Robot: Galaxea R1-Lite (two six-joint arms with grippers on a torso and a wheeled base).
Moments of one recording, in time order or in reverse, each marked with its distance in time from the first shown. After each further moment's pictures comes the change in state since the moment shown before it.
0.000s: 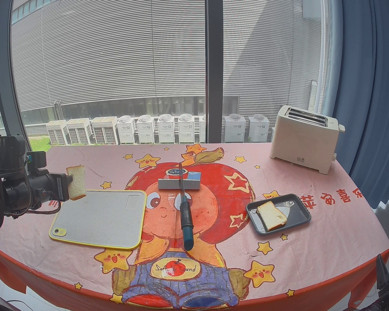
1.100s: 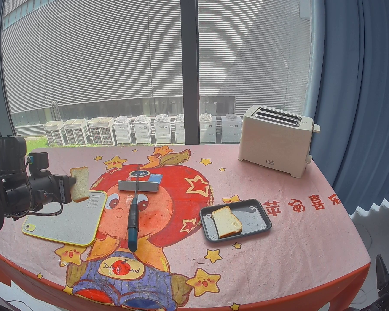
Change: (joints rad) left arm -0.020 -0.005 0.007 -0.001 -0.028 0.007; right arm 0.000 0.000 0.000 0.000 0.000 0.000
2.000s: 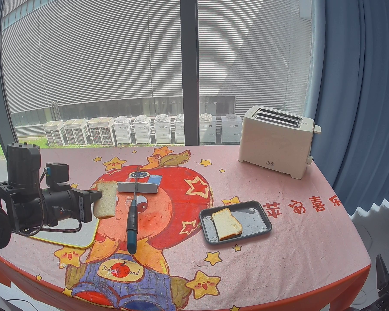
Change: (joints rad) left arm -0.186 -0.021 0.045 0.007 -0.039 -0.035; right arm 0.000 0.000 0.000 0.000 0.000 0.000
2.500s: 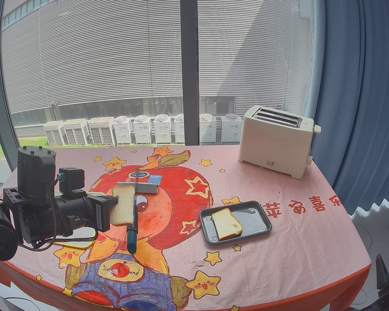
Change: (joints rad) left arm -0.184 -0.005 -0.004 0.006 0.140 -0.077; right arm 0.000 0.000 0.000 0.000 0.000 0.000
